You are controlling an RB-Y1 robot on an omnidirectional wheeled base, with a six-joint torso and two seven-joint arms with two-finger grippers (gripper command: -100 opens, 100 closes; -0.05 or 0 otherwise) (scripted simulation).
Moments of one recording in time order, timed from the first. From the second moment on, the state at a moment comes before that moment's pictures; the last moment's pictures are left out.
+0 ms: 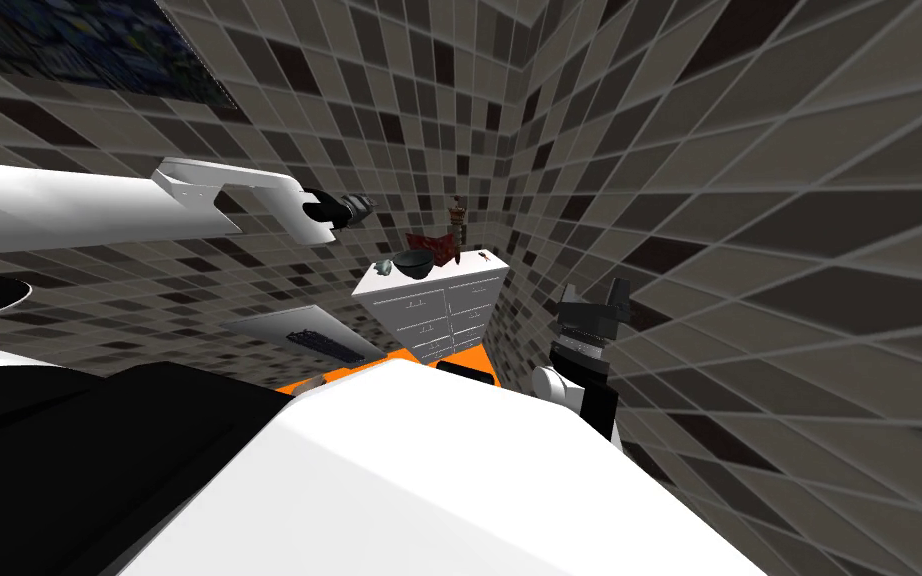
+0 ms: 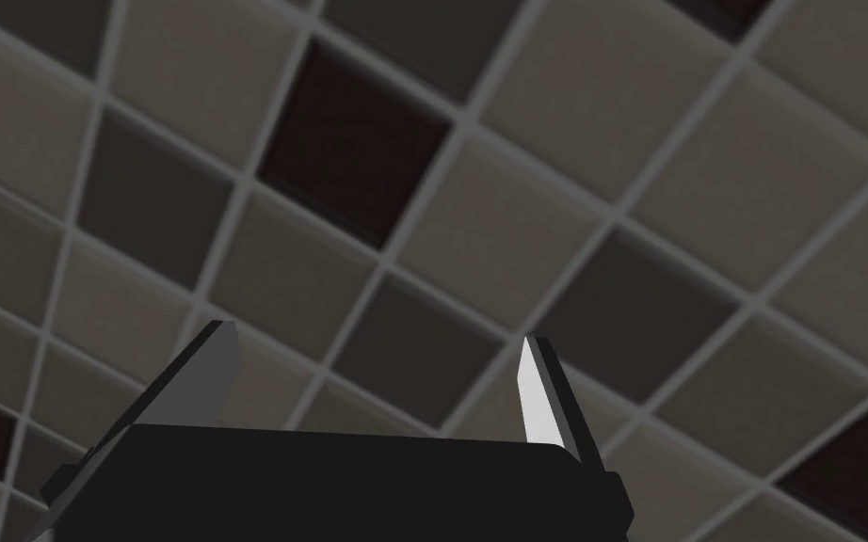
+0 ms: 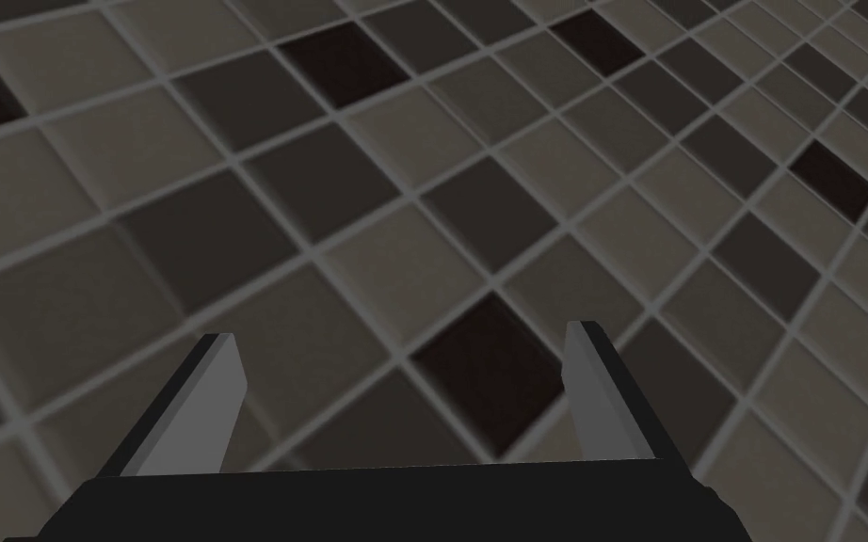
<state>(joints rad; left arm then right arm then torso) 0.15 1.98 0.19 -1.85 0.40 0.64 0.51 0.47 0.02 0.06 -2.36 -0.09 -0.39 -0.08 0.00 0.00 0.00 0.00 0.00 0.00</state>
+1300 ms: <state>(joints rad) 0.19 2.17 0.23 -2.06 0.48 0.75 0.75 0.47 0.02 0.06 -2.36 -0.09 -0.39 -0.08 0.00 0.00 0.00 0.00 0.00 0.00</state>
